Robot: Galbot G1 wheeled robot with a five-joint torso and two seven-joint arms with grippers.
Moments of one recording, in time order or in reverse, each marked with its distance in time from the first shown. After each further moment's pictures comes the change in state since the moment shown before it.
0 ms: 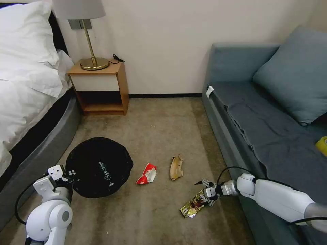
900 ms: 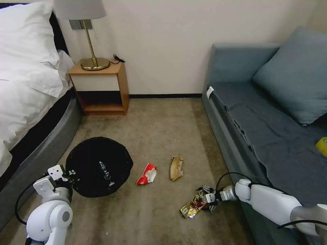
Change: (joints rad) left arm 0.003 -0.002 0.003 -0.004 -0.003 -0.014 -0.001; right arm -0.038 0.098 0.034 -0.179 -0.070 0.027 0.029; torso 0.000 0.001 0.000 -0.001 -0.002
